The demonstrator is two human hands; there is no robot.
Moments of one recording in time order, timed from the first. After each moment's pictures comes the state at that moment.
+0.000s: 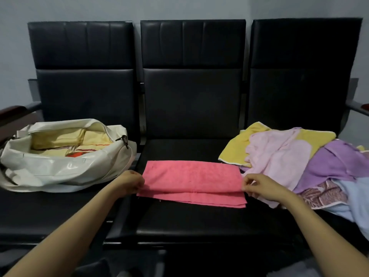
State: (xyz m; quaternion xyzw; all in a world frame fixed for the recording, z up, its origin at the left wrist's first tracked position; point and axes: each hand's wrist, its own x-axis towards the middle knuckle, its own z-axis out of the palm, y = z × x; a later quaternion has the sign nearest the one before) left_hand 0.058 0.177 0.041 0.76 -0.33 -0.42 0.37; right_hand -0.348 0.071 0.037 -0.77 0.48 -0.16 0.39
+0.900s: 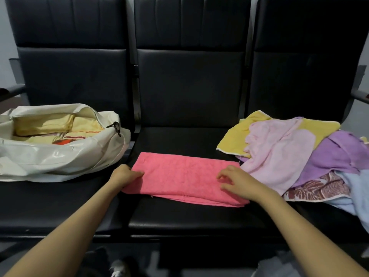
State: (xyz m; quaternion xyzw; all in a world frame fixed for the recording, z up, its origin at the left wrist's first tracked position) left_hand 0.059 0.165 0.011 0.86 -0.38 -0.25 0.24; right_hand -0.293 0.089 0.027 -0.89 0.42 -0.04 0.17
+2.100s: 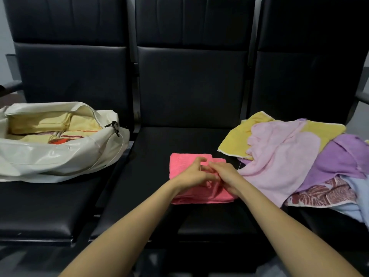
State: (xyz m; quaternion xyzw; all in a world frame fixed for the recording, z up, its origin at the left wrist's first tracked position) left_hand -0.109 0.129 0.039 0.55 -0.51 -0.56 0.36; right_hand -0.233 0.064 0.011 -0.53 0.54 -0.29 0.59
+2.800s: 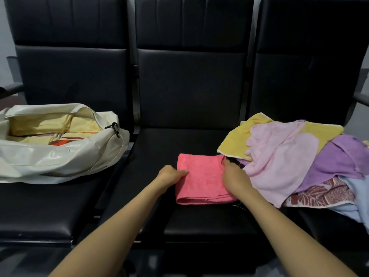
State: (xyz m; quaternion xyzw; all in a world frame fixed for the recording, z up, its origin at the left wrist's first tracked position) left_hand -0.057 0.128 0.025 0.77 -0.41 -0.40 0.28; right_hand -0.254 0.071 0.015 -0.77 0.62 -0.06 0.10
